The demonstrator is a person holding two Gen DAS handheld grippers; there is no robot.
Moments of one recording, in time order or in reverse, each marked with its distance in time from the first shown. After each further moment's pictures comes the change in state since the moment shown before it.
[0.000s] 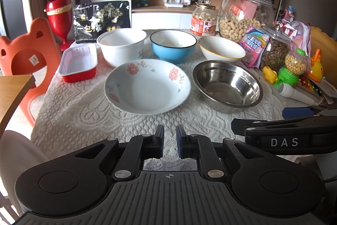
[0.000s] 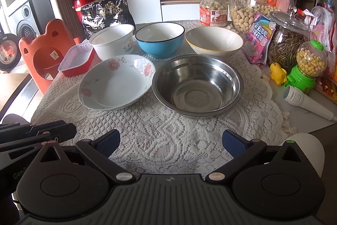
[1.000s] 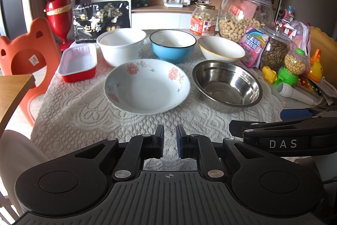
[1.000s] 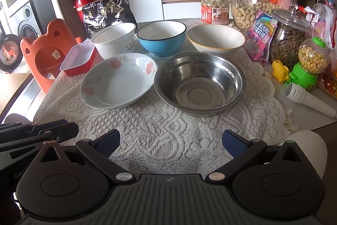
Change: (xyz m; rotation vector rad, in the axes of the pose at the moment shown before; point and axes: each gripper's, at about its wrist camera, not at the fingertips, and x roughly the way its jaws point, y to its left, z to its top) left arm 0.000 0.000 0.000 -0.001 -0.001 0.000; right arm -0.001 0.000 -0.003 0.007 0.004 0.017
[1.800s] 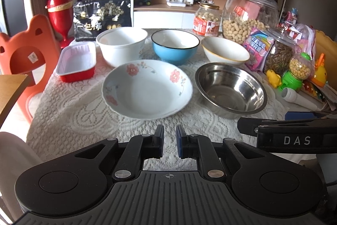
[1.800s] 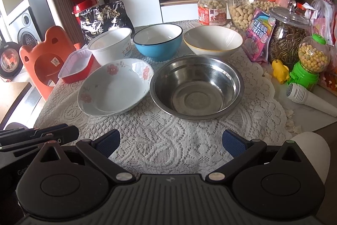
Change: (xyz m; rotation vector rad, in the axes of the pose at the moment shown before) left arm 0.017 0.000 0.010 -0.020 0.004 -0.004; right arm 0.007 -0.016 0.009 0.041 -0.021 0.020
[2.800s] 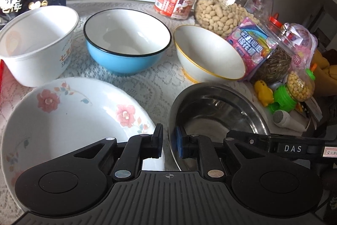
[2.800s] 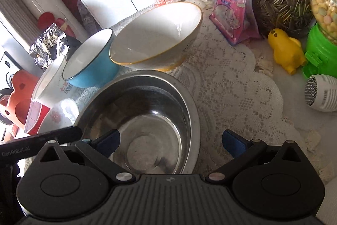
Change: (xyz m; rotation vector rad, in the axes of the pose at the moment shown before) left arm 0.187 0.003 0.096 -0.017 0.191 -0.321; right arm 0.147 -0.122 0.060 0.289 0.116 0.091
